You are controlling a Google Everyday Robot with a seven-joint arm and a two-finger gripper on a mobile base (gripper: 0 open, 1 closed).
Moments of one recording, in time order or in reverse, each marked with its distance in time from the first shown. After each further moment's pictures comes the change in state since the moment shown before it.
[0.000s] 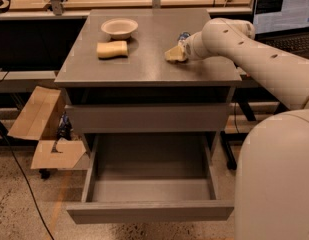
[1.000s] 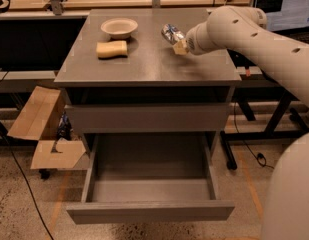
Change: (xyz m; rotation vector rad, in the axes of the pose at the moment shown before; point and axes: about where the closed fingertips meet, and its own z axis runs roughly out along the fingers) arm -0.018 0.021 -0.052 -0.010 -0.015 -0.142
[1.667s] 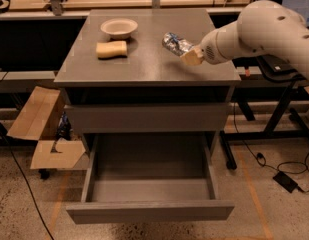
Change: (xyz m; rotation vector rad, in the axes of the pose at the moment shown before) arm 0.031 0.028 -0.081 -0.135 0.015 -0.101
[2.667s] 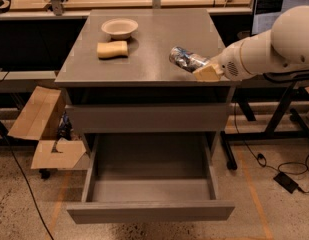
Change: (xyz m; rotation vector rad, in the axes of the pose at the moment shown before) arm 0.045 0.028 -0.063 -0.077 0.029 -0.056
